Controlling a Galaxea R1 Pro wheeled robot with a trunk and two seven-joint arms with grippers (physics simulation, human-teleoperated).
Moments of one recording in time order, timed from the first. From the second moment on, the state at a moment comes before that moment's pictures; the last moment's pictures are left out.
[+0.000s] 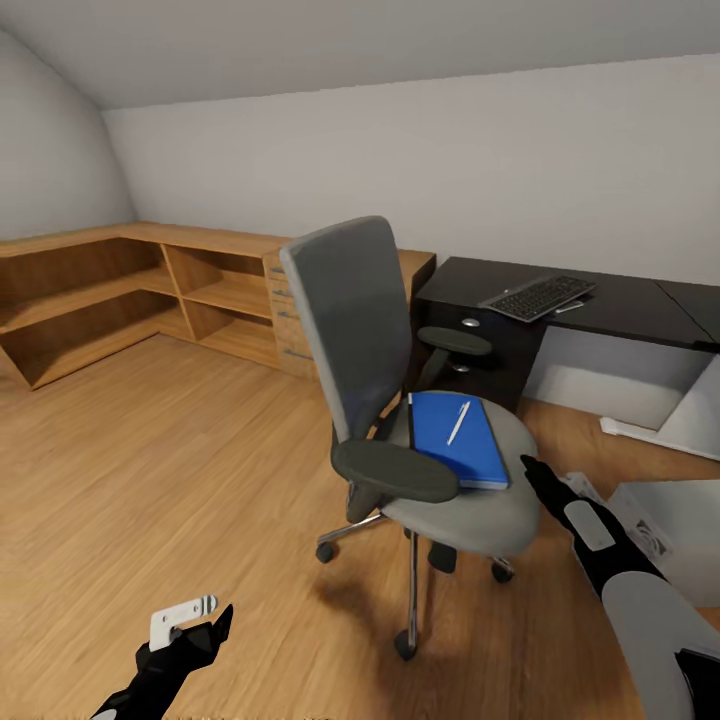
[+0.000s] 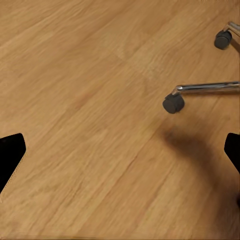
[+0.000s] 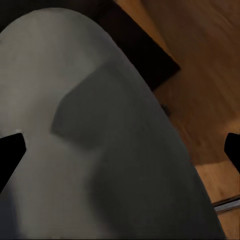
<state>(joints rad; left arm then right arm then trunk) 0.08 -0.07 0.15 -1.55 0.16 0.39 0.01 -0.81 -0.19 -0.27 -0.51 -0.84 0.16 0.01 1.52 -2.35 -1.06</state>
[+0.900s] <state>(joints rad) 0.08 -0.07 0.15 -1.55 0.16 0.39 0.00 -0.81 -0.20 -0.26 -0.51 -0.84 0.09 0.01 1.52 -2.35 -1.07</state>
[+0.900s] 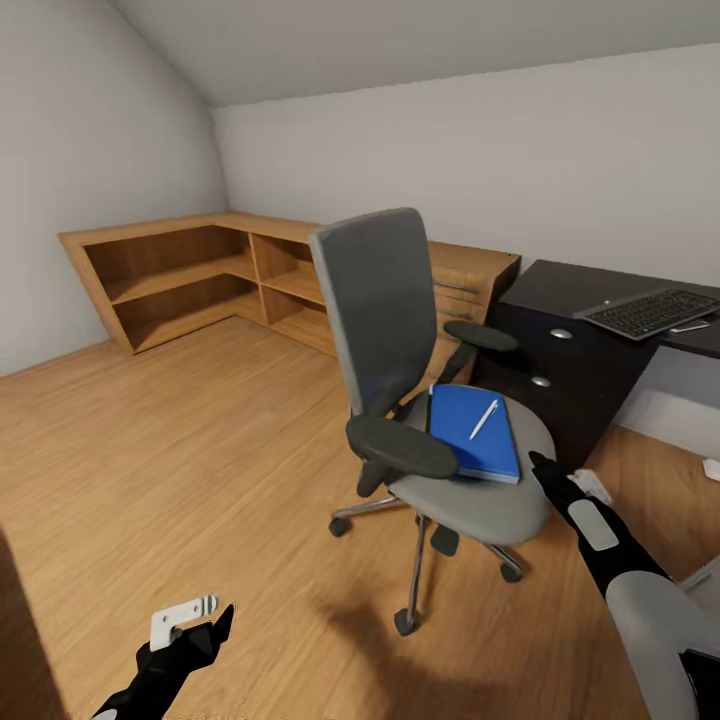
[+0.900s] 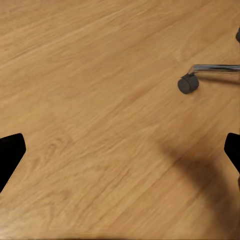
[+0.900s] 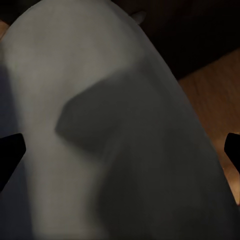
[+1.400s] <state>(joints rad) 0.08 -0.07 0.15 -1.54 0.16 0.39 0.00 -0.81 -0.21 -0.26 -0.50 -0.84 0.04 0.01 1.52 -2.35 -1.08</state>
